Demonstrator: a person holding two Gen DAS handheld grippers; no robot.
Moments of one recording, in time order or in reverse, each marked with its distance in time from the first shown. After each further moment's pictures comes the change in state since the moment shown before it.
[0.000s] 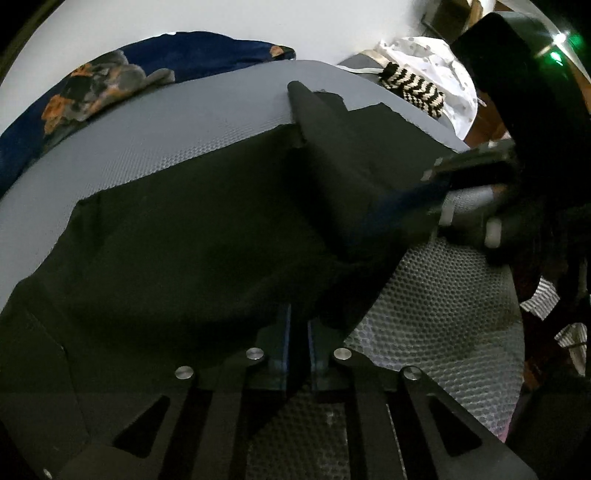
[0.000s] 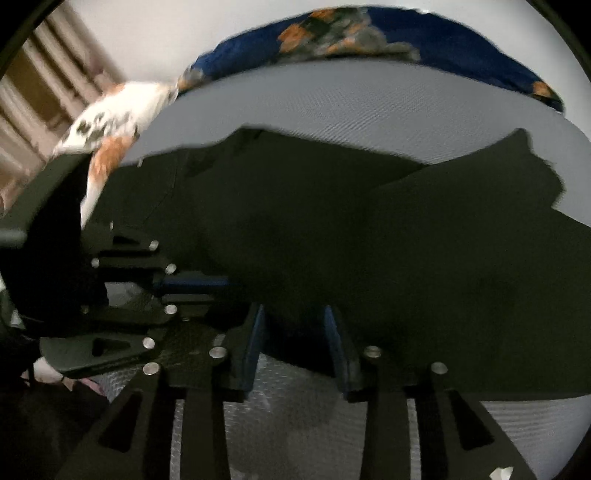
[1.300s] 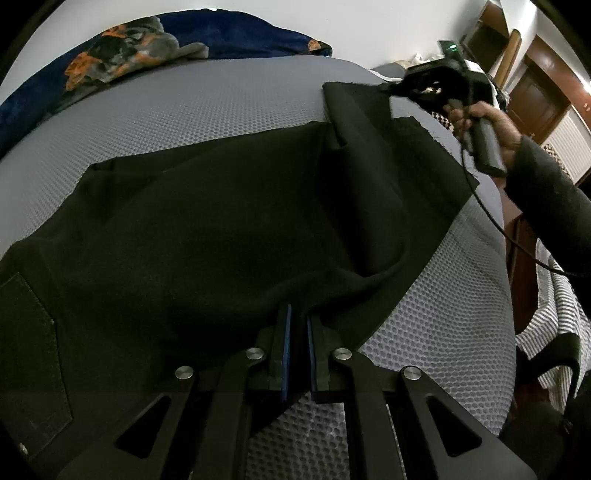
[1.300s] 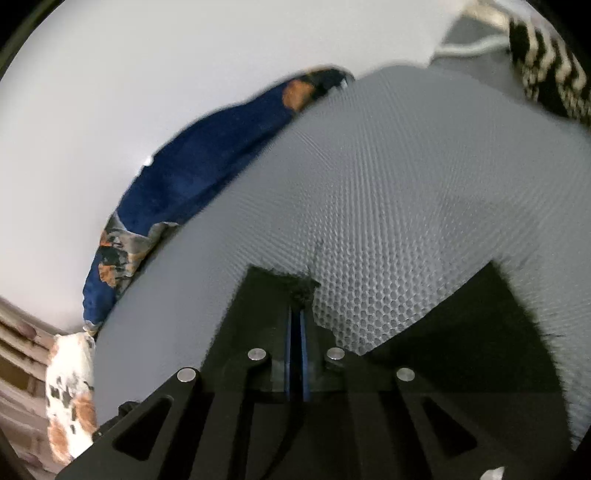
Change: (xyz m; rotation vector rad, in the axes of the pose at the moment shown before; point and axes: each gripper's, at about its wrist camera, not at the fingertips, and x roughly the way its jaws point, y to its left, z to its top) left arm 0.003 0.012 -0.001 -0.155 0.019 0.000; right arm -0.038 -0.268 0.068 0.673 -0.390 -0.089
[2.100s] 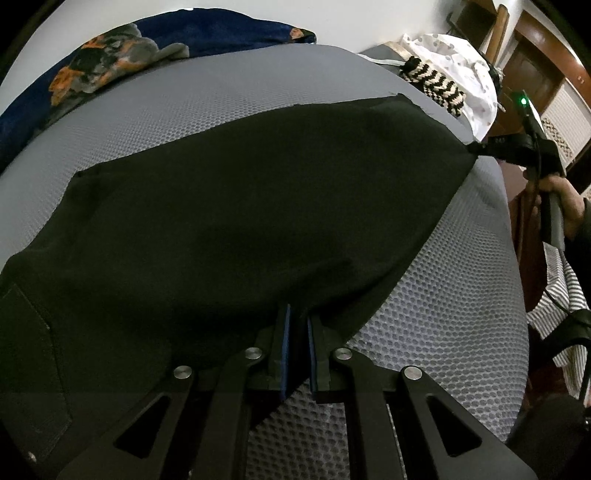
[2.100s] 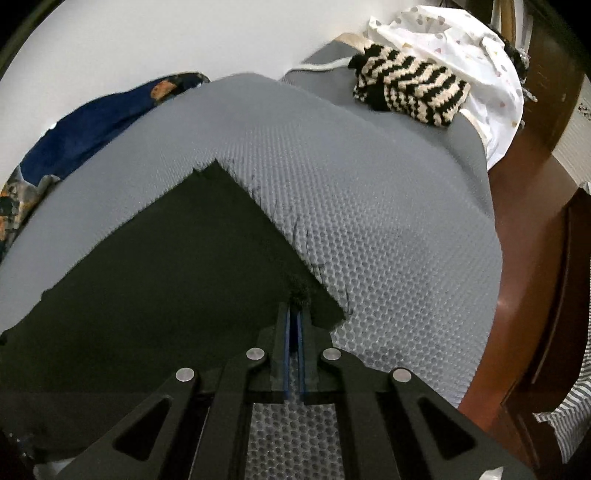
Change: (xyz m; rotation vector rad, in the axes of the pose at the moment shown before) left arm 0.012 -0.017 -0.003 0.078 0.044 0.029; right arm -0.101 -0.087 -0.107 -0.031 -0.041 -0.559
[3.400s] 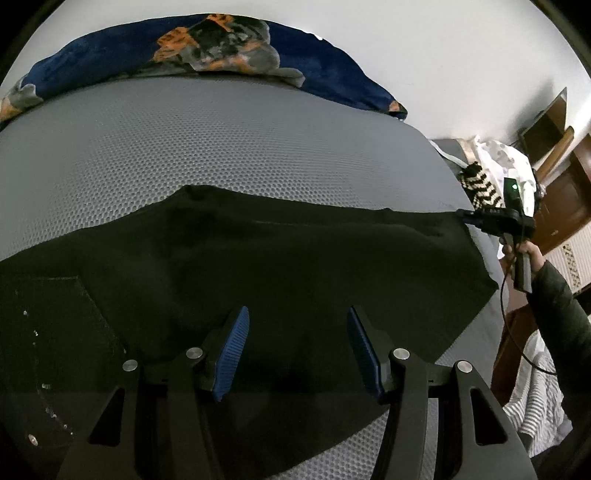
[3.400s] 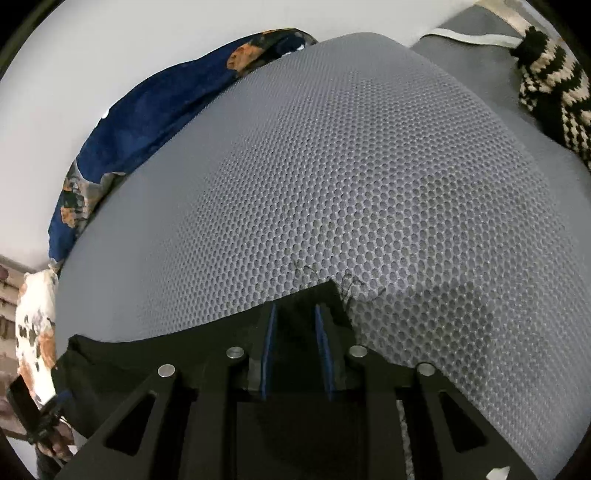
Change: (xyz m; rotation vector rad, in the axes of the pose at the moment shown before) left arm -0.045 0.084 0.031 -0.408 -0.137 -0.009; right arm 0.086 0.068 0.148 -0.191 0.253 0.451
